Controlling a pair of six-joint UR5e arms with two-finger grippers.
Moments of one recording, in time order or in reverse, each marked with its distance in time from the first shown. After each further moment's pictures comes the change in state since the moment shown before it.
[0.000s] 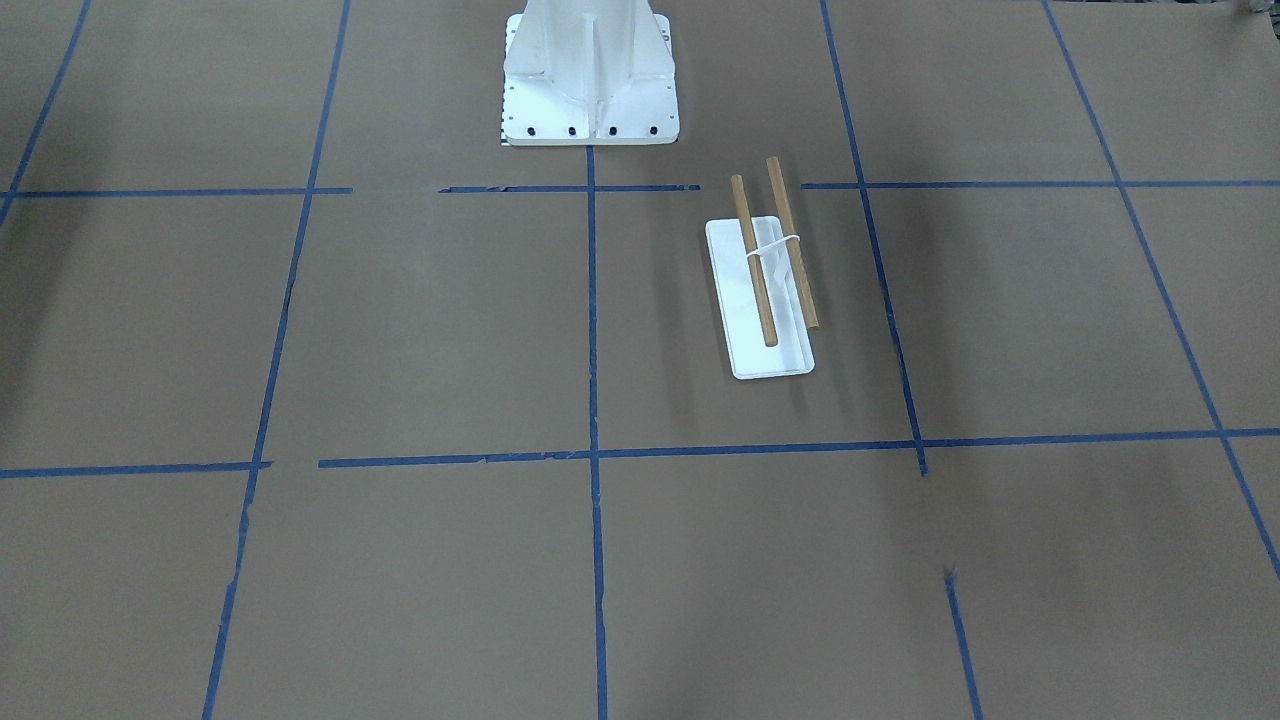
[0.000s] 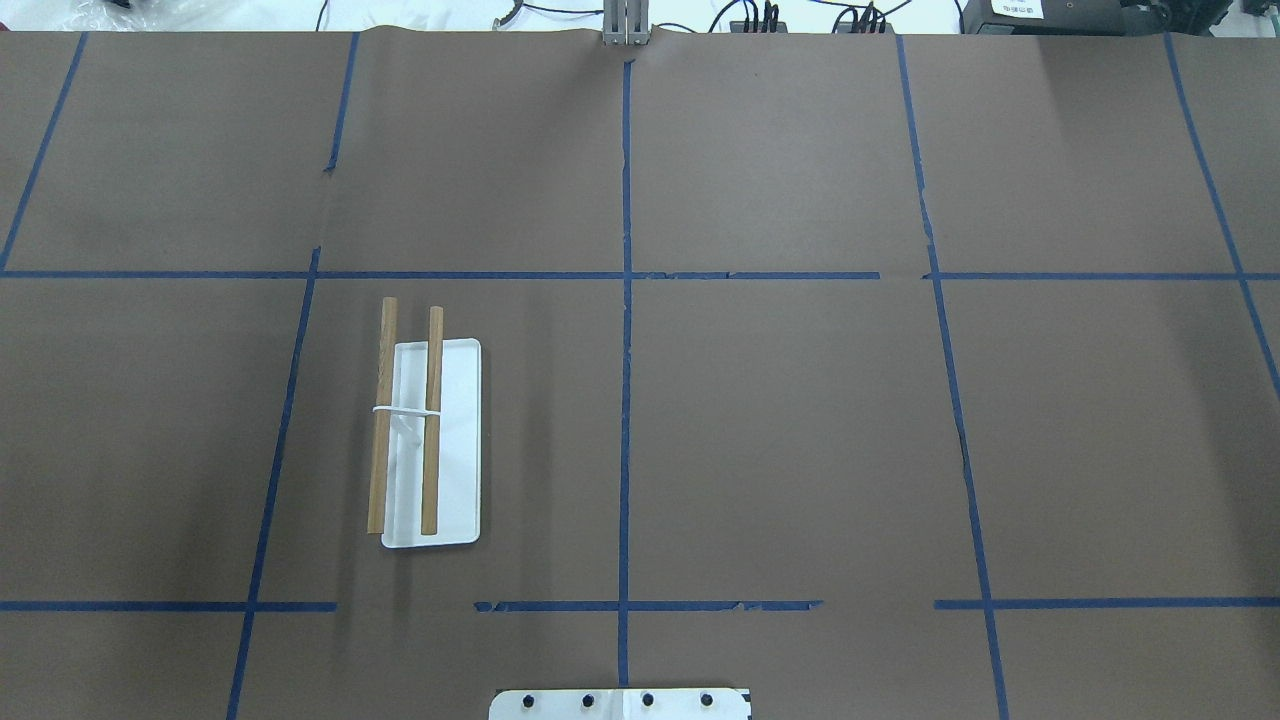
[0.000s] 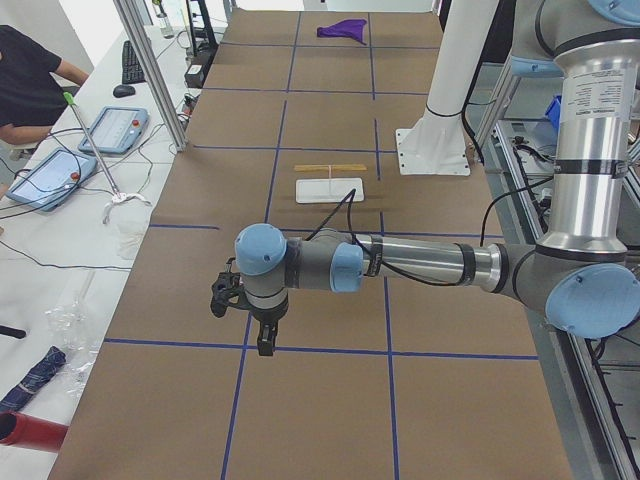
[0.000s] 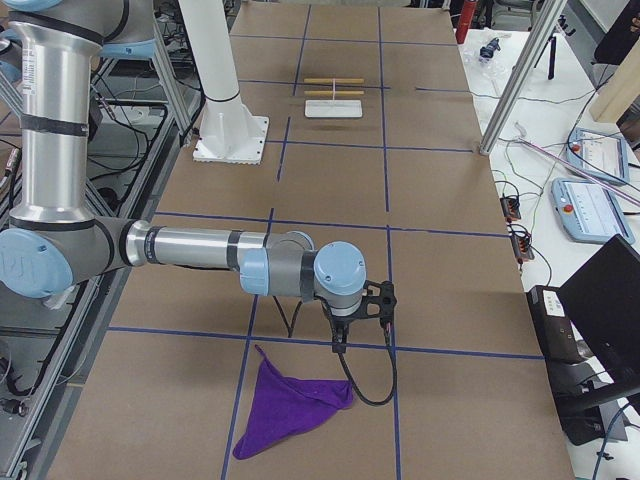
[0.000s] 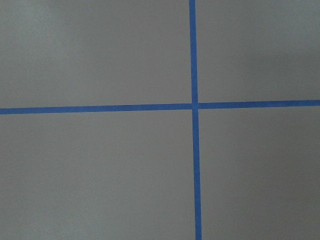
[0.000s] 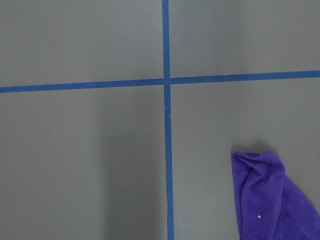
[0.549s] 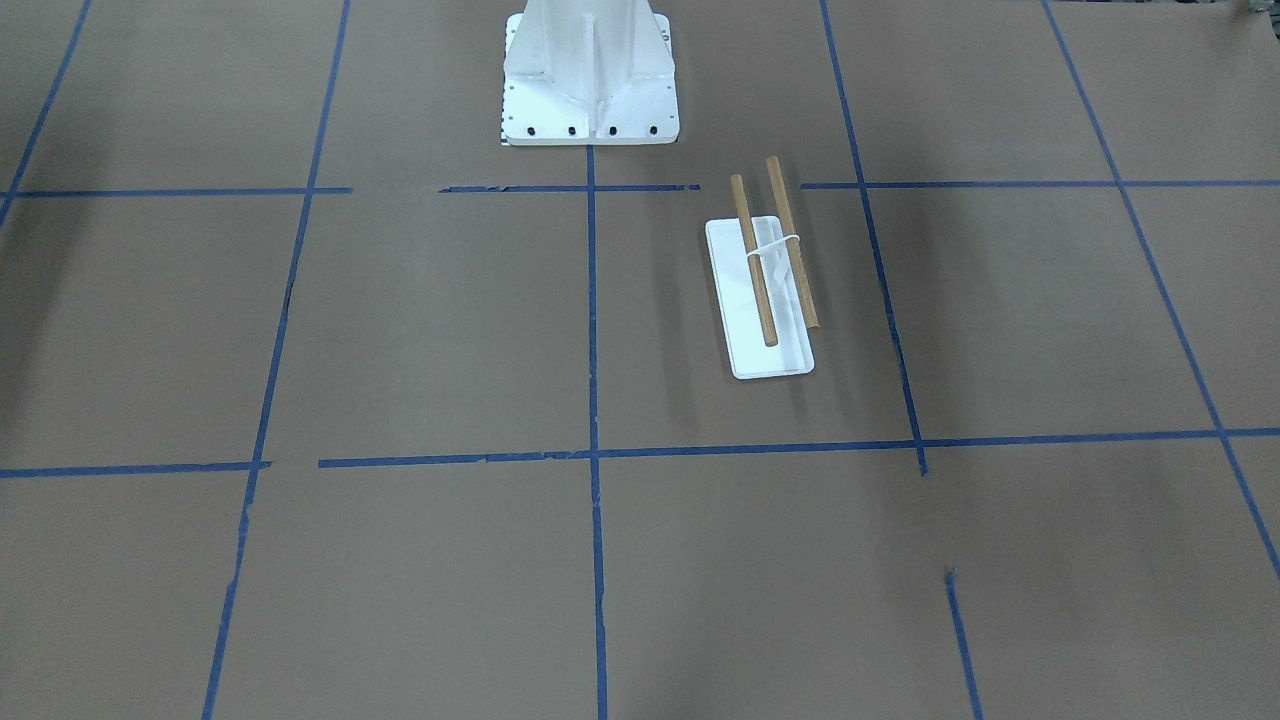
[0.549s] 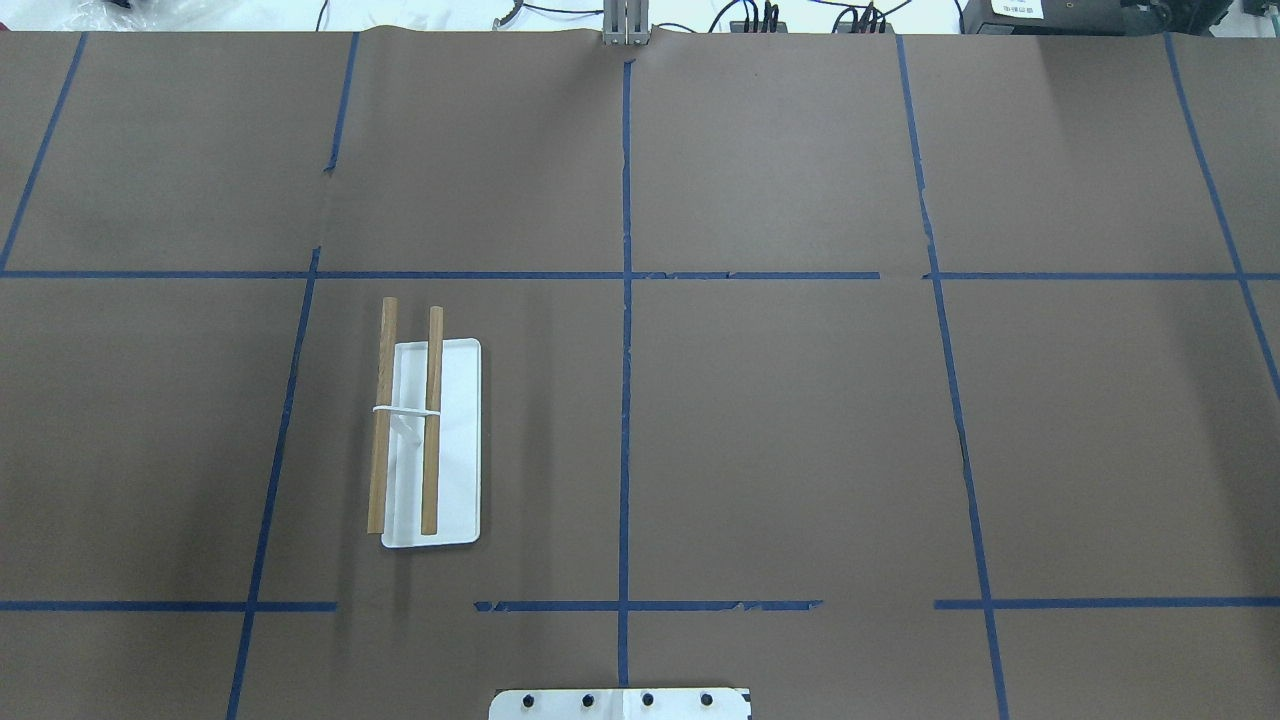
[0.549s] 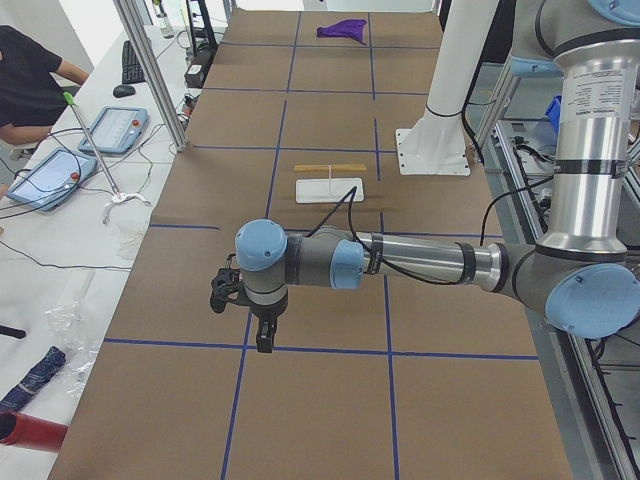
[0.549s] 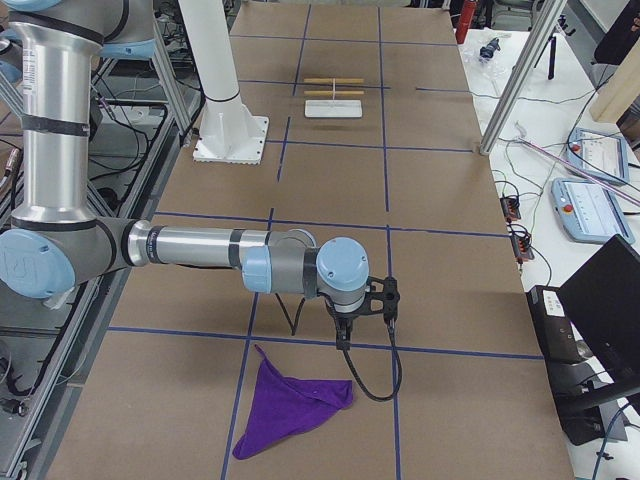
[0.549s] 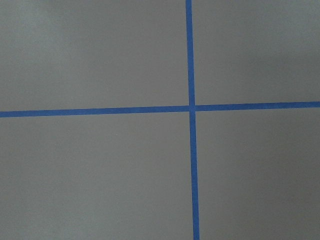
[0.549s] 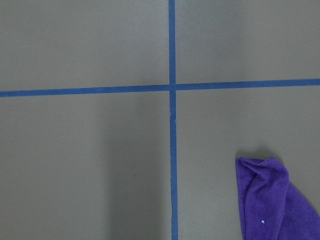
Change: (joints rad) left arm 0.000 0.000 -0.014 0.000 0.000 -0.001; right arm -0.001 -0.002 0.011 0.005 0.002 0.006
